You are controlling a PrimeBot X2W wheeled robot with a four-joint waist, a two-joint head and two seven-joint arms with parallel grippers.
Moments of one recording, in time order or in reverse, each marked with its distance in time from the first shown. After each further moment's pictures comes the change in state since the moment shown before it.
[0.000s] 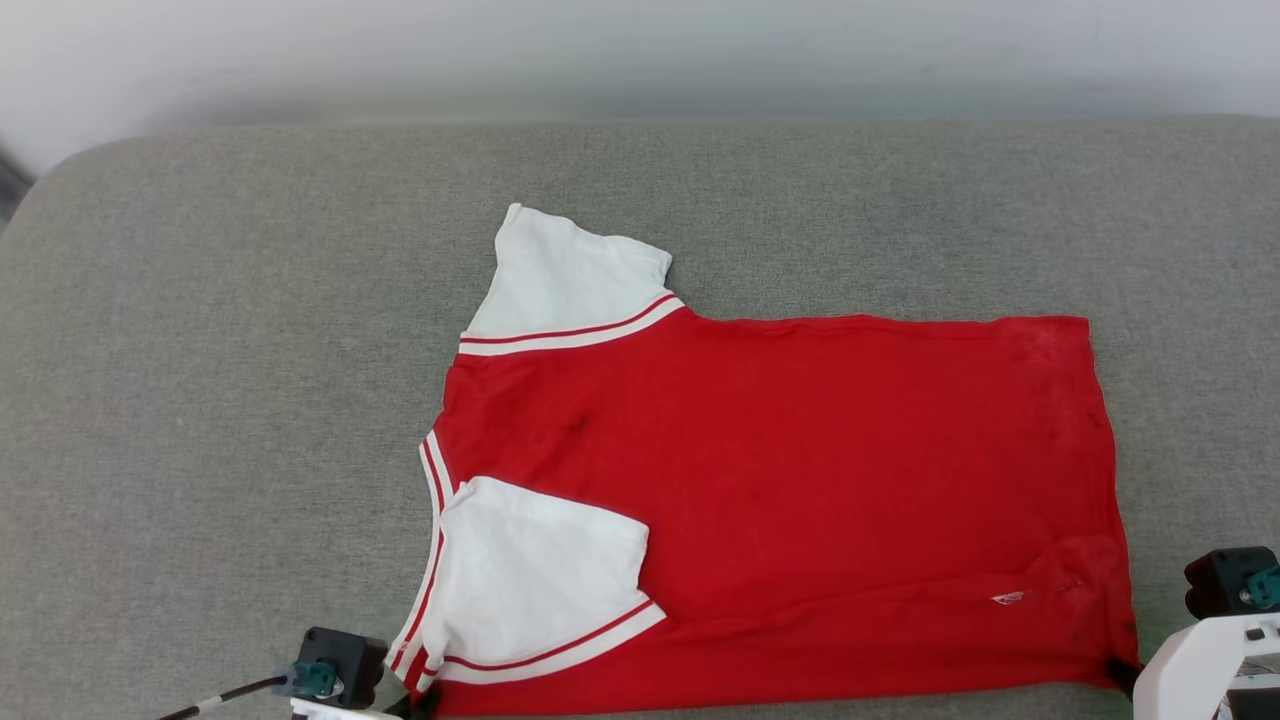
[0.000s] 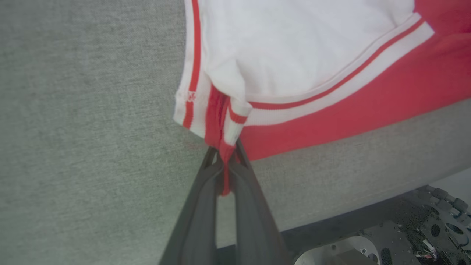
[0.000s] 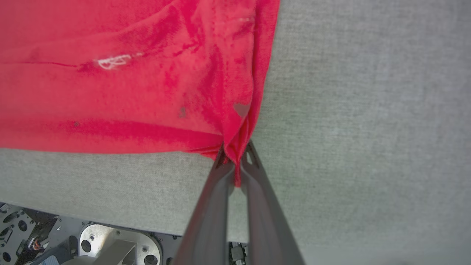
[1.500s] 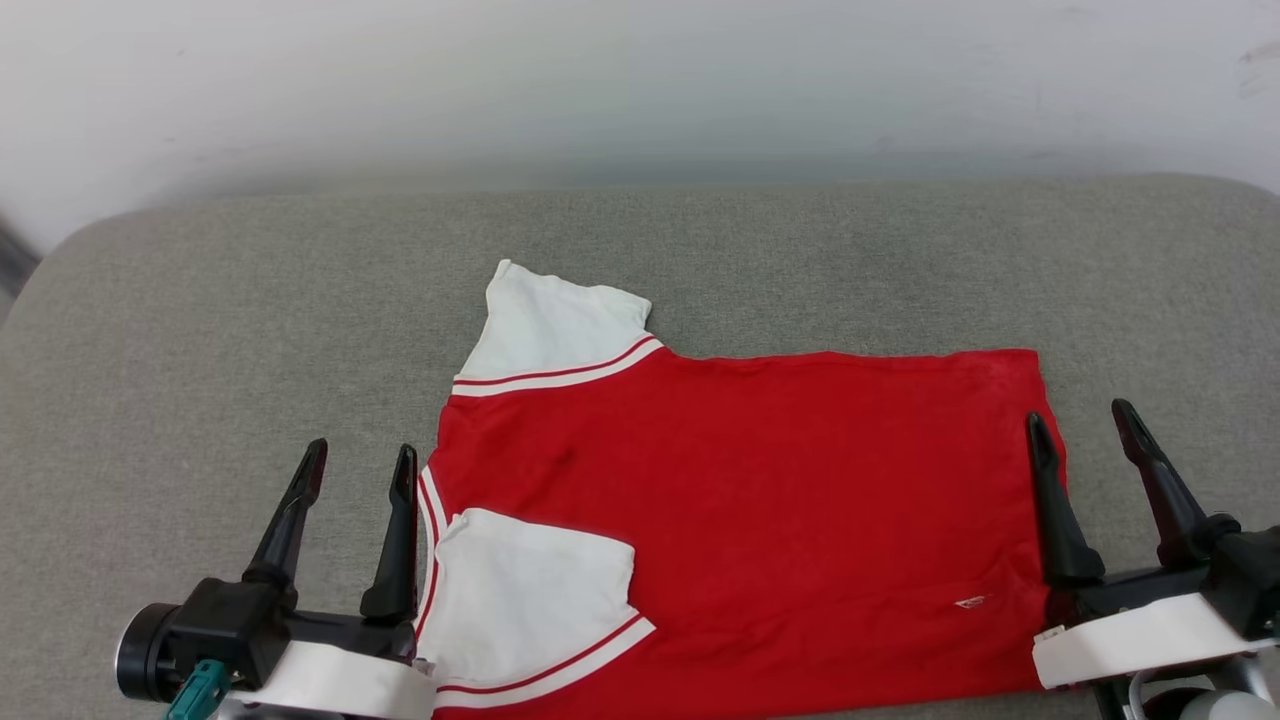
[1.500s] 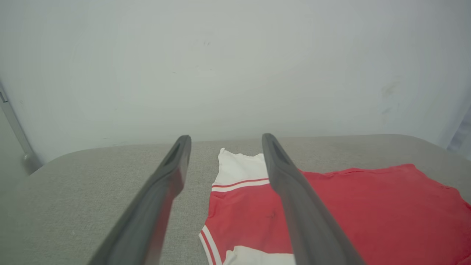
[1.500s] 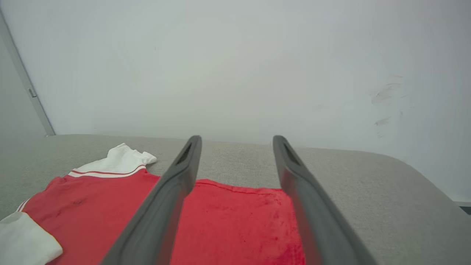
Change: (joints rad) left arm 0.004 -0.377 0.432 -0.006 0.386 -0.252 -0.544; right arm -0.107 0.150 0.096 -0.004 -0.176 0.000 -0.997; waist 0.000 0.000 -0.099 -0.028
